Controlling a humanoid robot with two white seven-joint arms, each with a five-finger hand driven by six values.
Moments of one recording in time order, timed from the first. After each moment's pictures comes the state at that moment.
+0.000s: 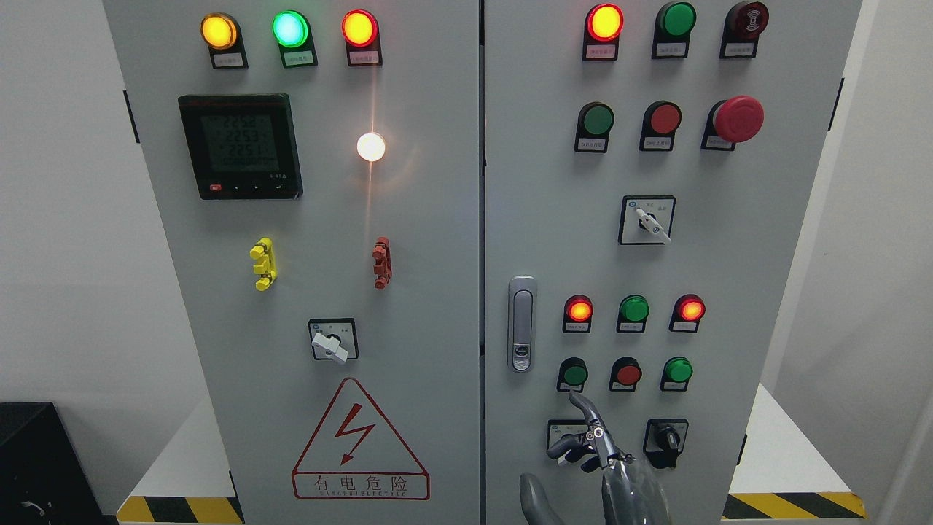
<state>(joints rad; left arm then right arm) 0.00 -0.11 -0.13 0.00 0.16 -0.11 0.00 -0.04 0.11 0.30 -2.00 0.85 0.08 -0.15</state>
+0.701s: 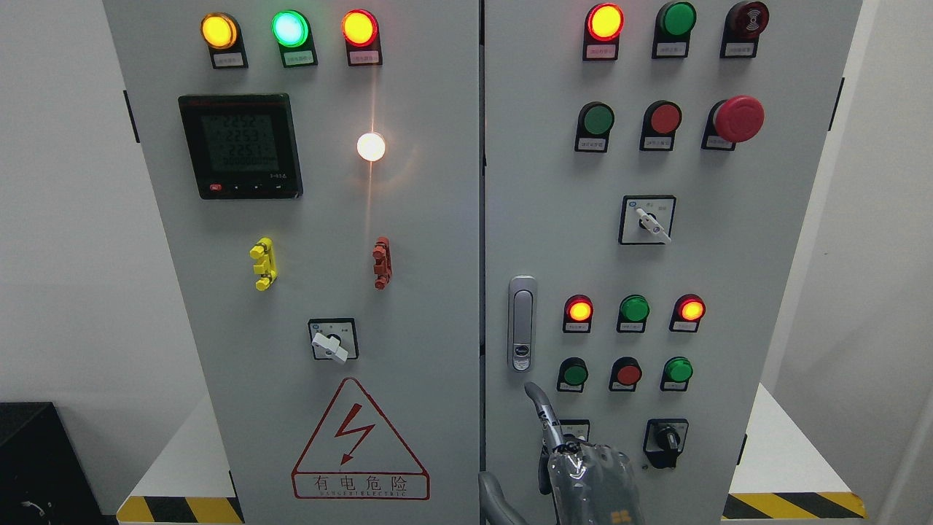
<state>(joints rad) 0.00 -0.11 -0.13 0.00 0.16 -0.11 0.00 -0.11 0.11 0.36 -1.90 1.27 0.09 -0.18</state>
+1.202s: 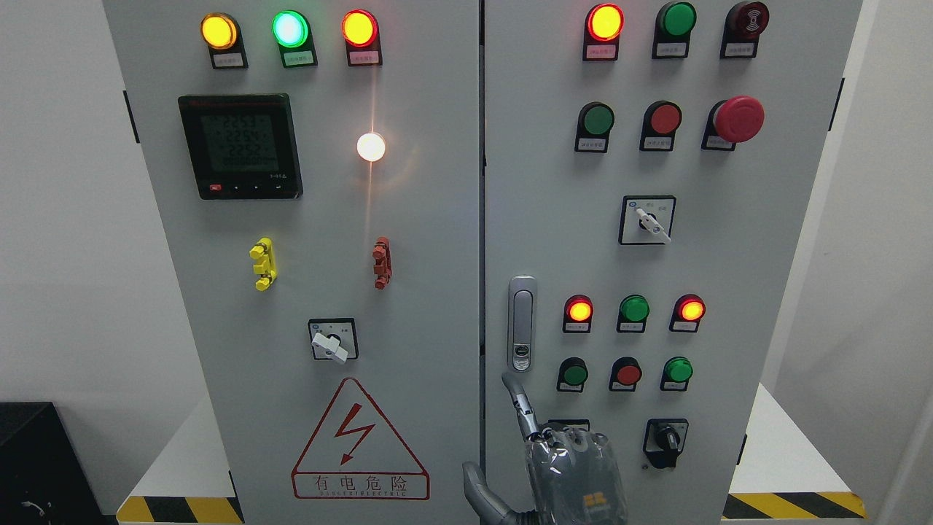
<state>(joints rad) 0.00 -0.11 -0.13 0.00 0.16 -0.11 0.00 -0.20 0.12 0.37 -1.82 1.40 0.13 -0.18</state>
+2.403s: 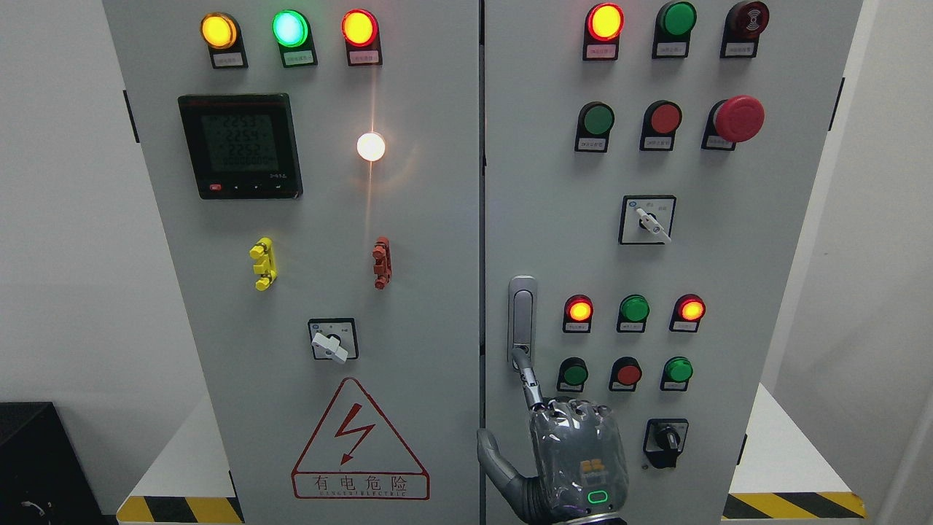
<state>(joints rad) 0.00 -0.11 -0.13 0.00 0.16 -0.11 0.00 -0.27 0.12 0.35 -1.76 1.48 0.18 -0.17</state>
